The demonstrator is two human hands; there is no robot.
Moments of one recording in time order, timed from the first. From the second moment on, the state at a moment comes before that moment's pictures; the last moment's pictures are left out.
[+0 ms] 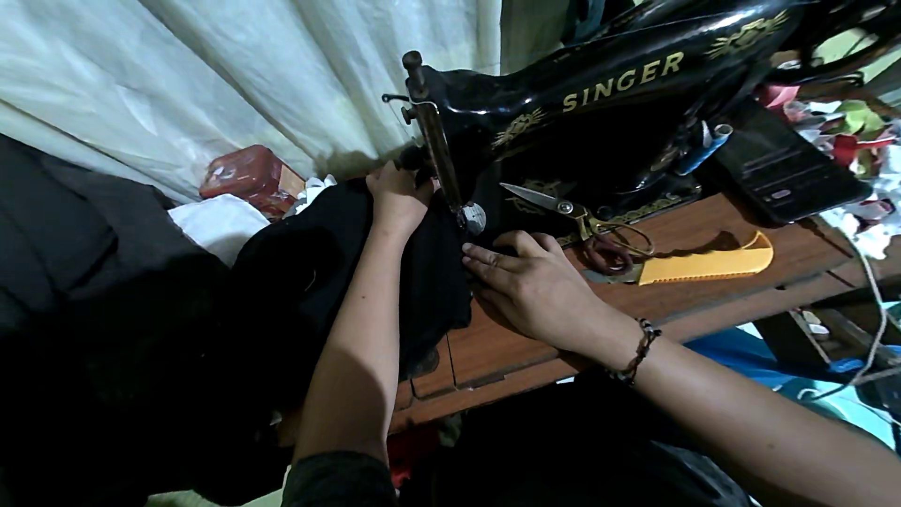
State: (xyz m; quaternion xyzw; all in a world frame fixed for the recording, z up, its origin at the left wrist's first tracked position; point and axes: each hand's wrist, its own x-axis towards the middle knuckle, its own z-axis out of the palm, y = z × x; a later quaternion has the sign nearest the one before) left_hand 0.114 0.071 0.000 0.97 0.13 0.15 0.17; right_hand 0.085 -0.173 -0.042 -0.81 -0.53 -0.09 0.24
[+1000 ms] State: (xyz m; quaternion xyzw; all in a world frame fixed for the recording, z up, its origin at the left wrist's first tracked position) left_hand 0.108 0.070 0.012 0.96 0.13 0.08 0.23; right_hand 0.065 -0.164 -0.047 -0.82 -0.53 -0.07 0.22
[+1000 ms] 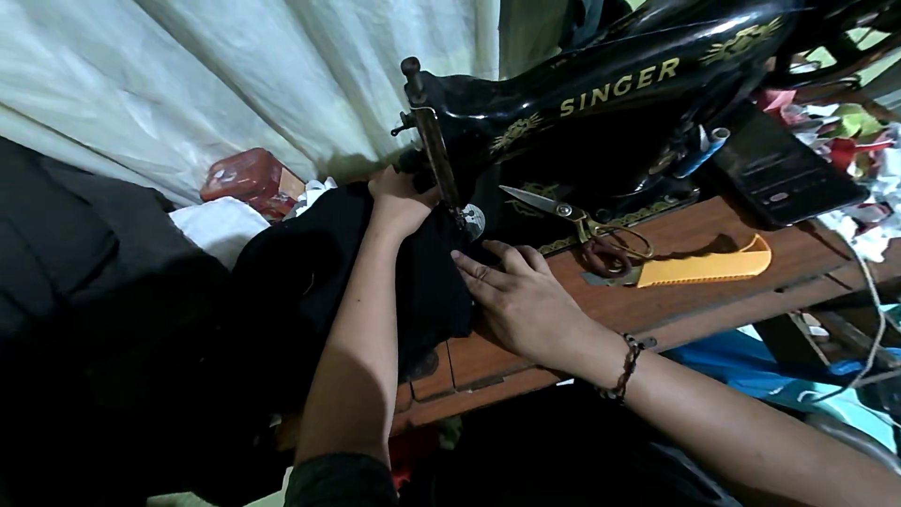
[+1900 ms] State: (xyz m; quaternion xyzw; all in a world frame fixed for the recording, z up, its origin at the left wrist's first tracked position) left_hand 0.112 0.066 -0.002 0.96 0.11 0.18 0.18; right_hand 0.074 -0.161 -0.051 -0.78 -0.57 -0.07 0.25
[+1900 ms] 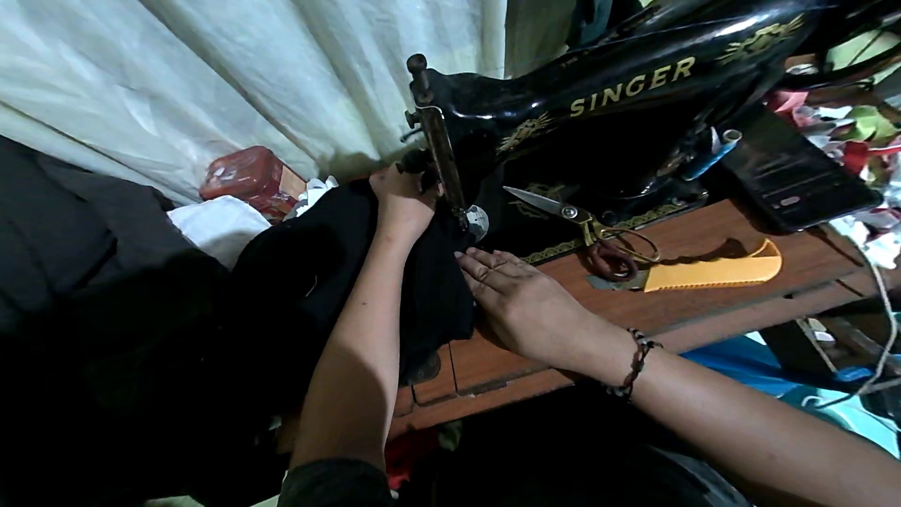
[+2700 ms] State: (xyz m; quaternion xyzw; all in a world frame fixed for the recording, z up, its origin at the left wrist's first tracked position) left_hand 0.122 0.076 -0.007 0.97 0.14 0.18 0.13; right_hand 0.087 -0.160 -0.039 -0.78 -0.58 -0.01 0.22
